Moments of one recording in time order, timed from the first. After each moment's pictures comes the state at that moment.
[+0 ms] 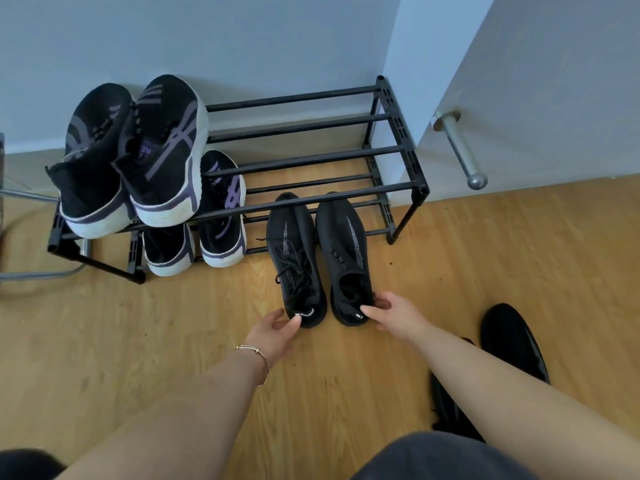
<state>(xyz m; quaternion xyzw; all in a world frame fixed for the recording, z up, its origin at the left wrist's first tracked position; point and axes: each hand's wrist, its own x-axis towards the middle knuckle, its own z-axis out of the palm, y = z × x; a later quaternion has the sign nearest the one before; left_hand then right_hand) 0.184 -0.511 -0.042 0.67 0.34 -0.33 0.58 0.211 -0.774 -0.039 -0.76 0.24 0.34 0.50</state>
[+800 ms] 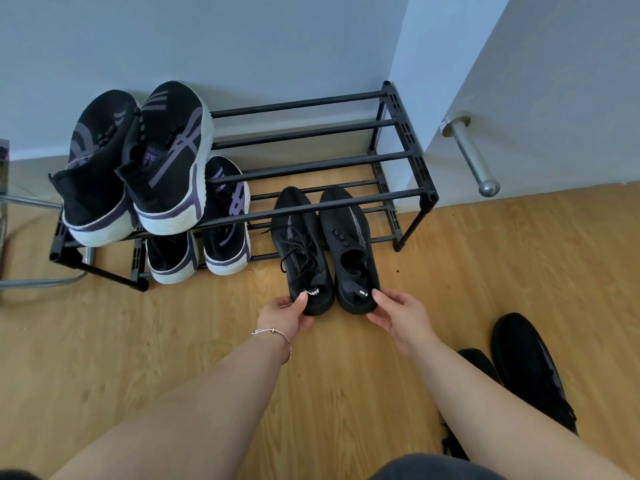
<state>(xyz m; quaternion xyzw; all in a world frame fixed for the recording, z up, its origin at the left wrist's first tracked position) 0.229 -0.535 -0.037 0.58 0.44 -0.22 0.65 0.216 -0.759 -0.045 -0.55 0.39 0.17 0.72</state>
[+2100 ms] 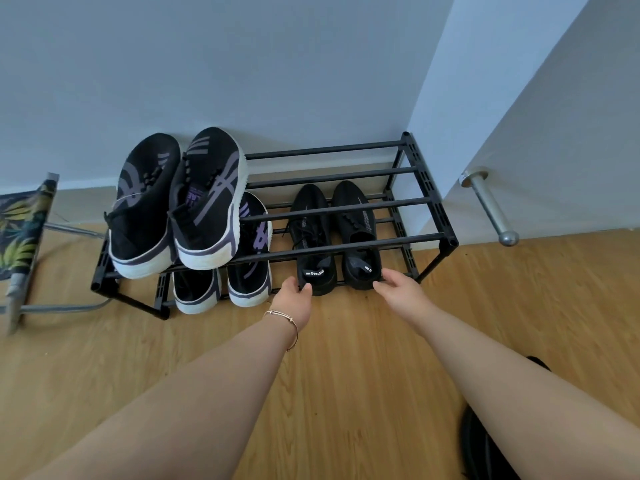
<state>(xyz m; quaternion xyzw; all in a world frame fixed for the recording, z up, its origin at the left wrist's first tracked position) 0.302 -0.518 0.030 0.81 0.26 -0.26 0.46 0.310 -0.730 0.023 -0.83 0.19 0.25 0.46</state>
